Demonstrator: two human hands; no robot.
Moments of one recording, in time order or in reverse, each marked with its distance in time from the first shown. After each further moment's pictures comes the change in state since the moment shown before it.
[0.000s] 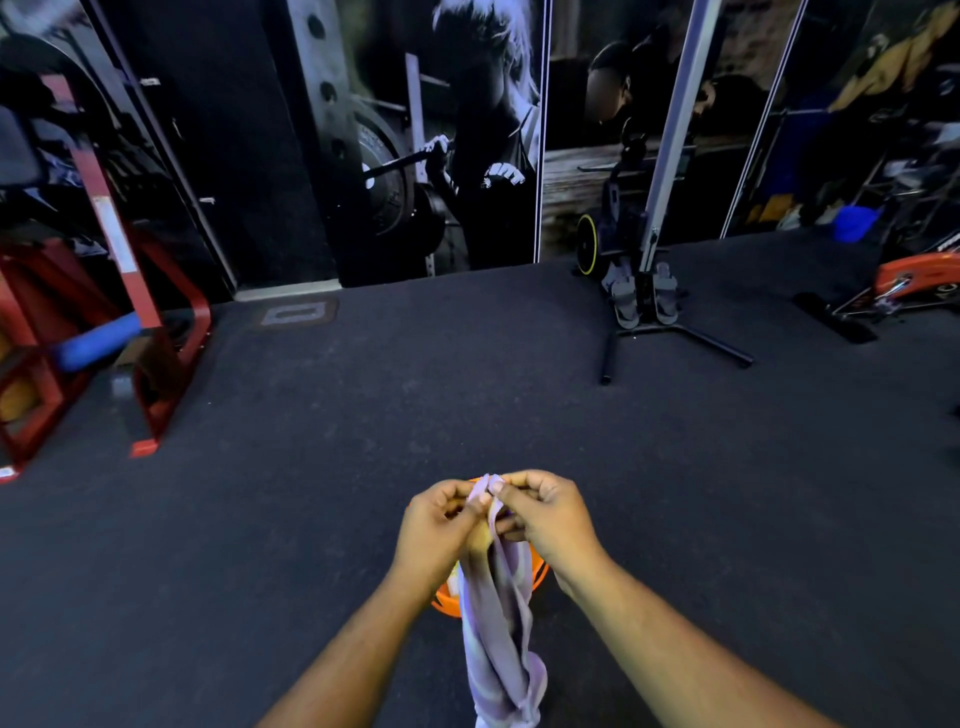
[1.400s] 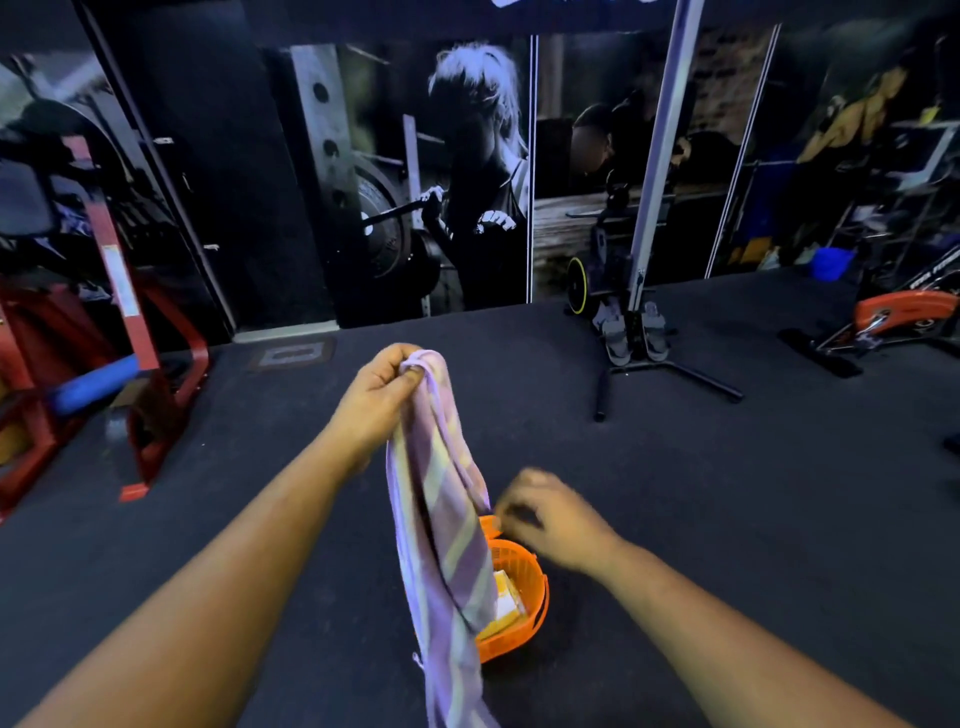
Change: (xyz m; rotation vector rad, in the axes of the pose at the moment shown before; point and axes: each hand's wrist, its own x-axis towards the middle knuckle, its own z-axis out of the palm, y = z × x) left_hand 0.079 0.155 -0.057 0.217 -0.042 0.328; right_hand 0.036 -0.028 -0.048 -0.983 -0.328 -0.595
